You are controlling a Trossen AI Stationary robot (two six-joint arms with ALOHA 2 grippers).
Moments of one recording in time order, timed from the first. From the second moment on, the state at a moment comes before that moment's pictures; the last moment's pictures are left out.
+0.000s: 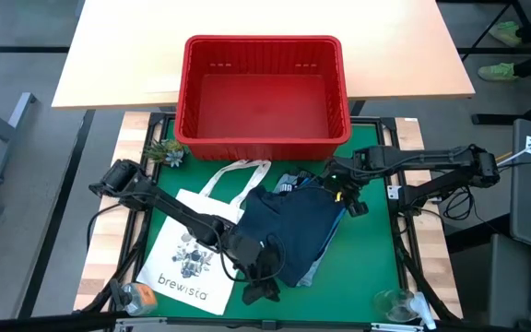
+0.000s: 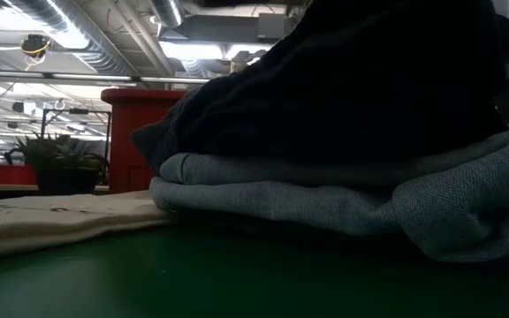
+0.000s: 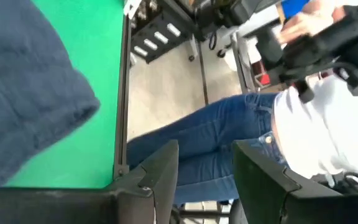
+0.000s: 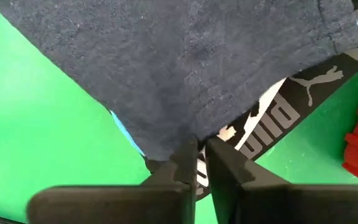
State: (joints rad) left arm -0.44 1.87 1.31 0.14 0.26 -0.93; right arm -0.06 1.31 1.06 -1.12 -0.10 -0.37
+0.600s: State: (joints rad) left arm -0.42 1.56 1.31 -0.66 -0.11 -0.94; right arm -0.06 1.31 1.06 -1.14 -0.10 -0.37
